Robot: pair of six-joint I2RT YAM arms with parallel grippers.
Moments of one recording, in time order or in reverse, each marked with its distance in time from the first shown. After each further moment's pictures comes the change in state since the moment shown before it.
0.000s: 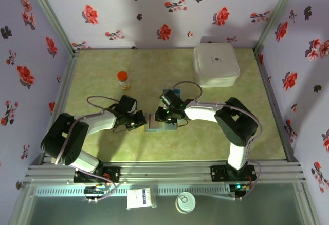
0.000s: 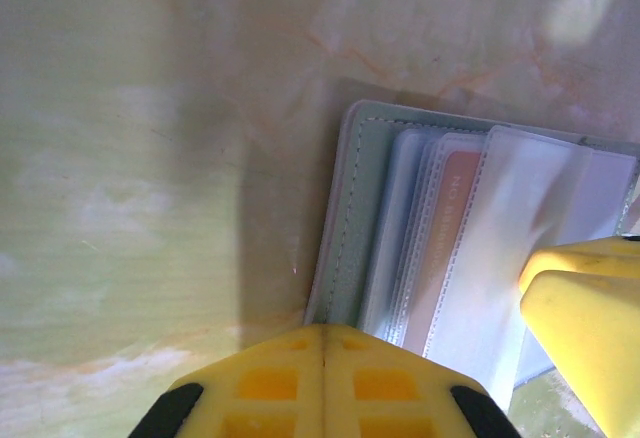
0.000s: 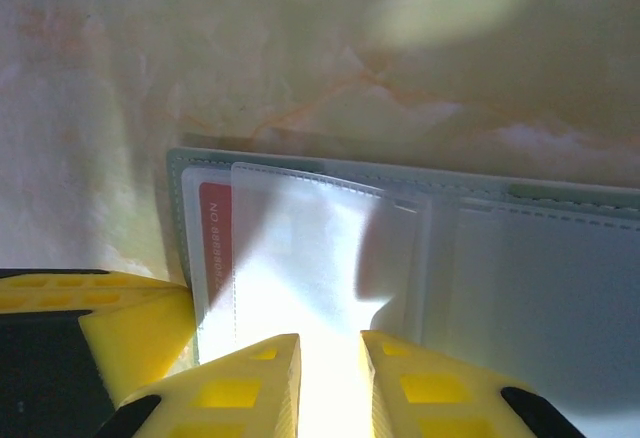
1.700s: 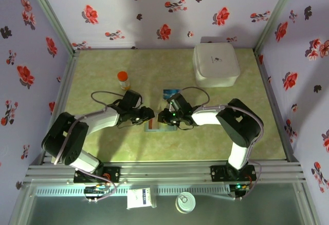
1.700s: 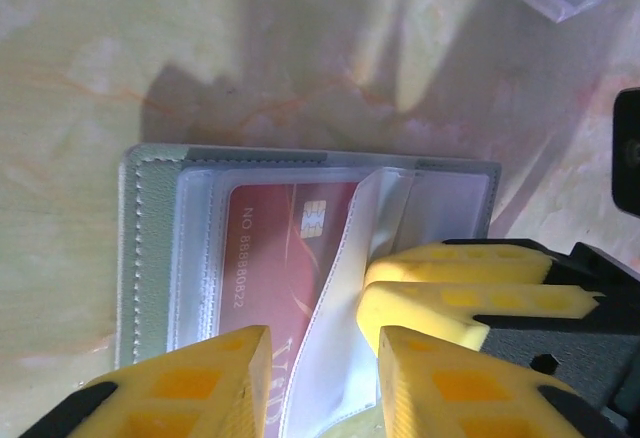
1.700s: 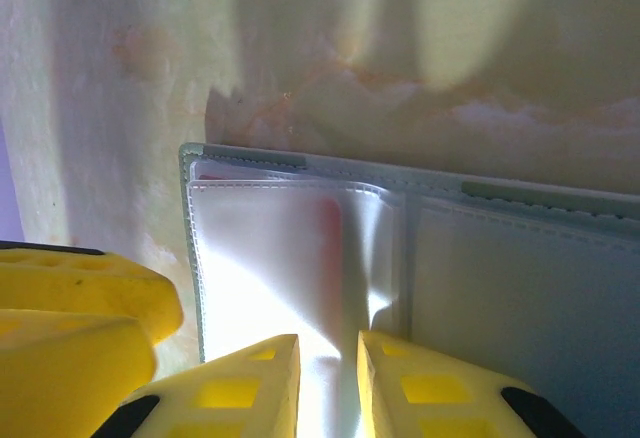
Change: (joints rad) left arm -0.063 0.015 0.098 0.006 0.028 -0.065; right arm -0.058 -0.037 -0.212 0.325 -0.121 0.058
